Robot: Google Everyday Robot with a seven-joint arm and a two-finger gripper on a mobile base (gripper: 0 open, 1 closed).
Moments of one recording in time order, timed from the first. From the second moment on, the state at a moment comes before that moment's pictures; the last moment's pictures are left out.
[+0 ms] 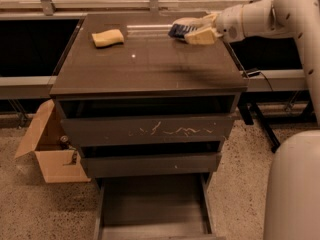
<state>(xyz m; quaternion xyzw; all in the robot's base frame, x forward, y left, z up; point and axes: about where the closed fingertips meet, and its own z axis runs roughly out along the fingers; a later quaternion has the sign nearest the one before) 0.759 -0.128 0.932 -0.49 0.67 0.25 0.50</state>
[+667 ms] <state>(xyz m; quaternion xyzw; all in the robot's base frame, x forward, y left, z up) 0.754 -0.121 0.941 -0.50 0.66 0.25 0.50</state>
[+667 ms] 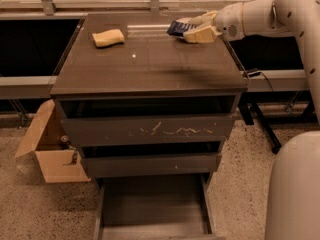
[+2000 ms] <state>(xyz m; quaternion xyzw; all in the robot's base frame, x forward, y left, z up) 0.572 -0.091 0.933 -0.63 0.59 0.28 0.43</state>
